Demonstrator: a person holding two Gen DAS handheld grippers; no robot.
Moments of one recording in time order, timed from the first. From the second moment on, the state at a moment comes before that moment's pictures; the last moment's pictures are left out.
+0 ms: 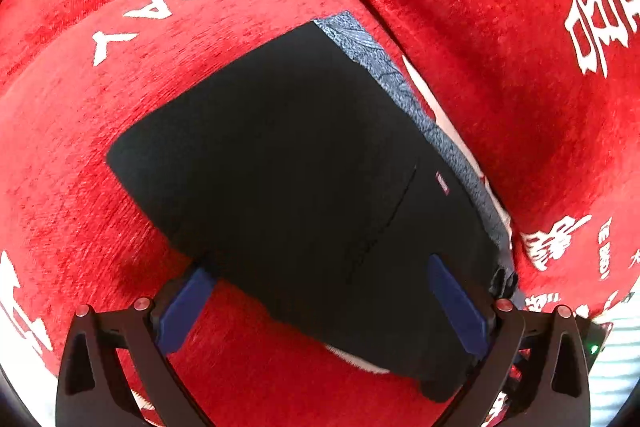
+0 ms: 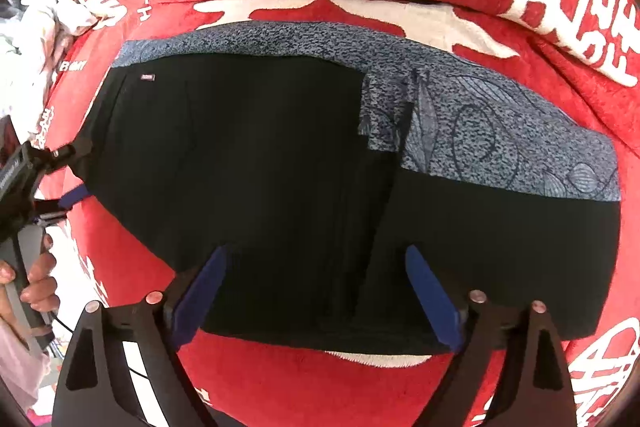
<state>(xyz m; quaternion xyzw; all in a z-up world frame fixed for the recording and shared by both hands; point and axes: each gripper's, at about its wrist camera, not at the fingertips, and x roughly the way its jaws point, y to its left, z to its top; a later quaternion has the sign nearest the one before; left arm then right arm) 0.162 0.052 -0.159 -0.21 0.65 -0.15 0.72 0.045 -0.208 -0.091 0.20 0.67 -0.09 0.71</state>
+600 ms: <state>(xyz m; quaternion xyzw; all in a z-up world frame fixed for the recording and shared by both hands) 0.176 0.030 -0.140 -0.06 0.62 -0.09 0.77 0.066 -0.211 -0.045 0.19 0.65 -0.05 0.74</state>
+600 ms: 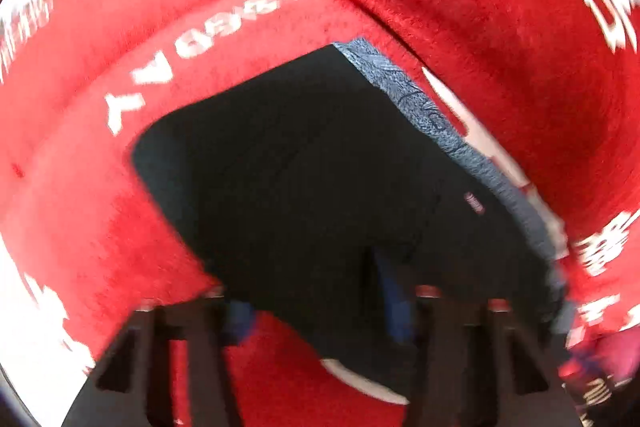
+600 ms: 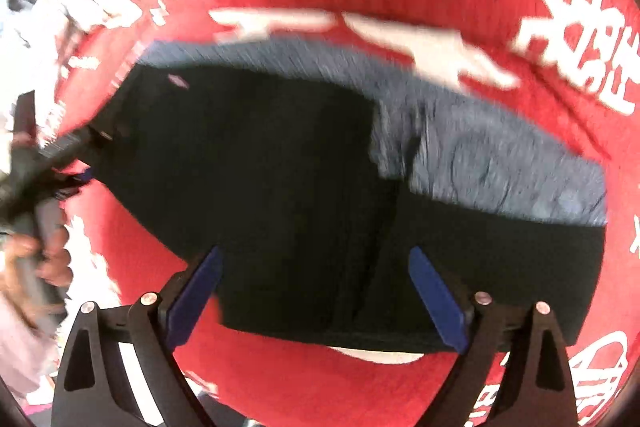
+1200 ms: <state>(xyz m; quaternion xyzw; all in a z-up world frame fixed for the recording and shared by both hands) 0.106 -0.041 -0.128 0.32 0.43 -0.15 0.83 0.282 -0.053 -0.058 0.13 0.74 0.20 0.63</state>
